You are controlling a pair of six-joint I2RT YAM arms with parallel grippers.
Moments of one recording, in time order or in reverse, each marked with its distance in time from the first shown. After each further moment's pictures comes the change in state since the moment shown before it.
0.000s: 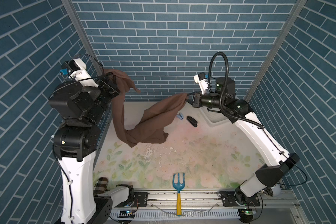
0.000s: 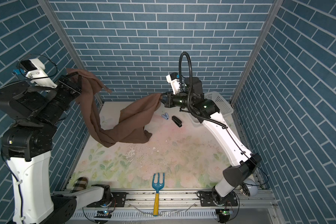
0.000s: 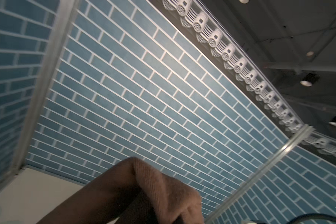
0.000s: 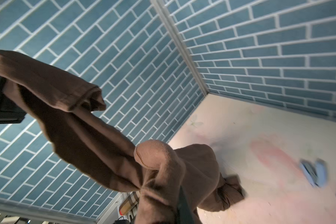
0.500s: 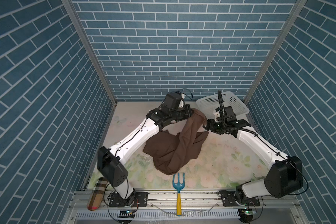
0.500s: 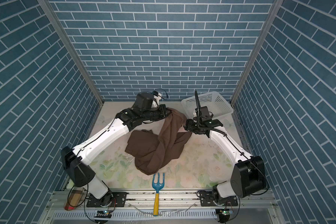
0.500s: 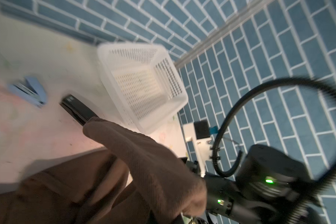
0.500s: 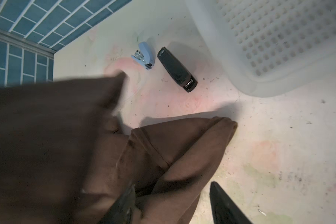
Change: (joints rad) left arm -0.621 0.501 -0.301 0.201 0.184 -0.158; right arm -0.188 -0.103 -0.541 -0.126 0.322 0.072
